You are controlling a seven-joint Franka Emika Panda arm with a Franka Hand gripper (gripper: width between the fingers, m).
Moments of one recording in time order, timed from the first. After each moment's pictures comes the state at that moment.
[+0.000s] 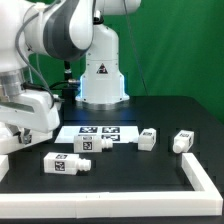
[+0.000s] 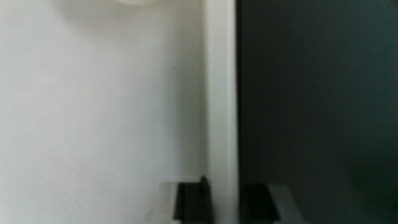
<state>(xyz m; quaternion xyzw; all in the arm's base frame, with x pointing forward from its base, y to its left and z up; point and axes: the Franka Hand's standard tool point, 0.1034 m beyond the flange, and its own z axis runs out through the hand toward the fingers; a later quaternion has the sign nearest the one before) 0.444 -0.196 0.039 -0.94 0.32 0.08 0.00</state>
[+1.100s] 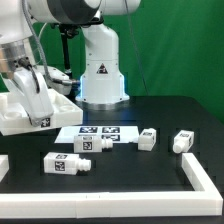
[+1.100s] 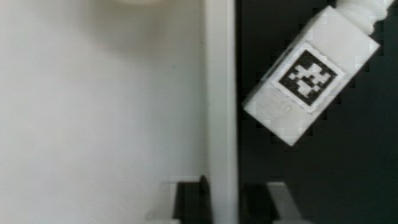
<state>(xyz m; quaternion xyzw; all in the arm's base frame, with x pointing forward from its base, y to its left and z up) 0.495 -0.152 0.088 -0.84 0.53 0.11 0.02</state>
